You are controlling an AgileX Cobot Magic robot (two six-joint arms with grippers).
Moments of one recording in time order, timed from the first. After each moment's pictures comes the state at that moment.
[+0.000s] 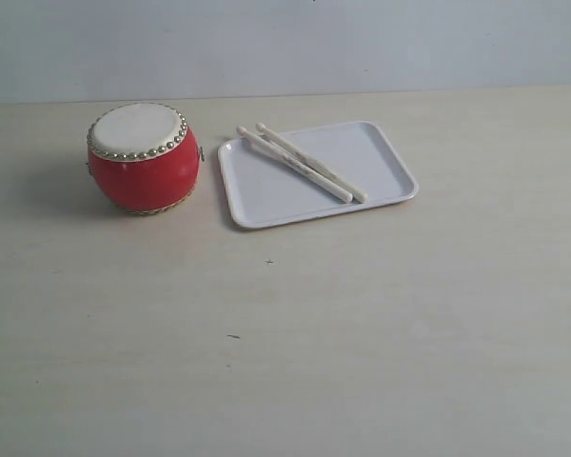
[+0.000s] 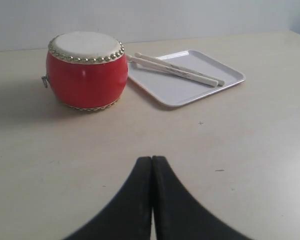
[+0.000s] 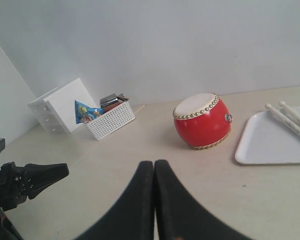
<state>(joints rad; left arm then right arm) -0.44 0.05 0.00 -0.20 0.32 0.06 0.43 0.07 -0.16 0.94 0.35 -0.48</state>
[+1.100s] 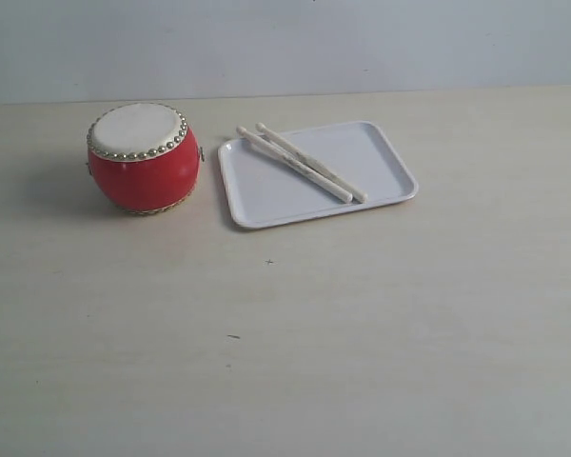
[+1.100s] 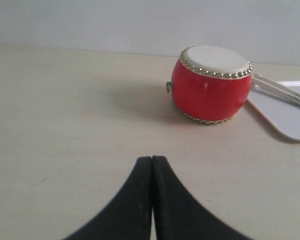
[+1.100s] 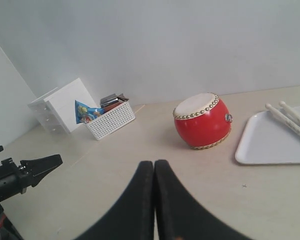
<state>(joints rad) 0.00 0.01 0.00 -0.19 0.37 0.08 0.43 0.07 -0.16 0.94 0.35 -0.48</state>
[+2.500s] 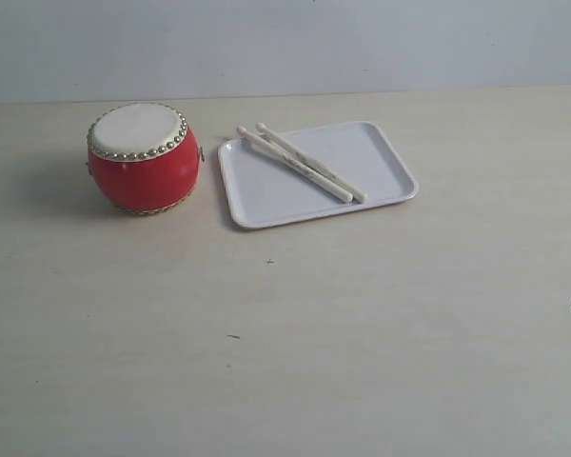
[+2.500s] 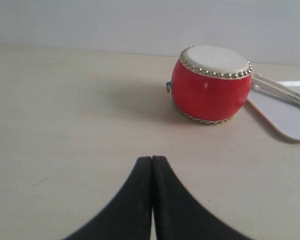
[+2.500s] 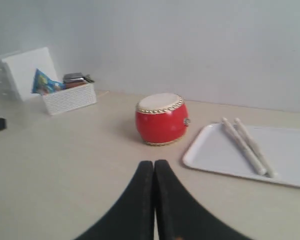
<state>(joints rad) 0.00 0.01 0.00 -0.19 0.37 0.08 0.43 0.07 -0.13 0.76 0.31 -0.60</state>
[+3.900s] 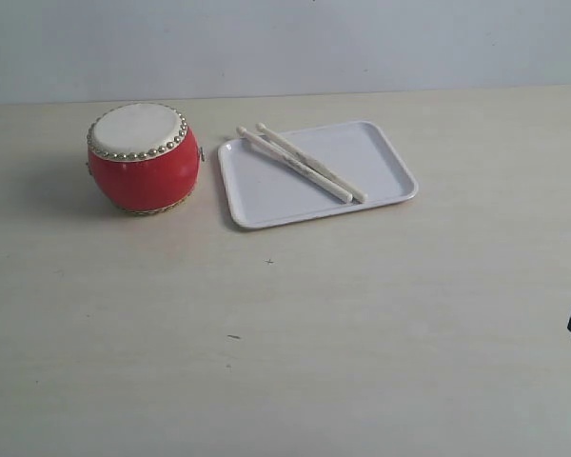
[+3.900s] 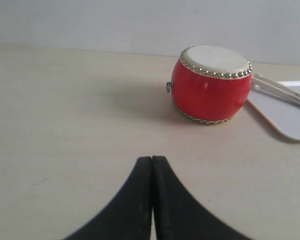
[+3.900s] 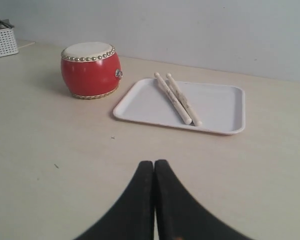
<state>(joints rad) 0.00 0.01 0.00 -0.19 0.37 0.08 0.42 0.05 0.00 0.03 0.28 -0.02</state>
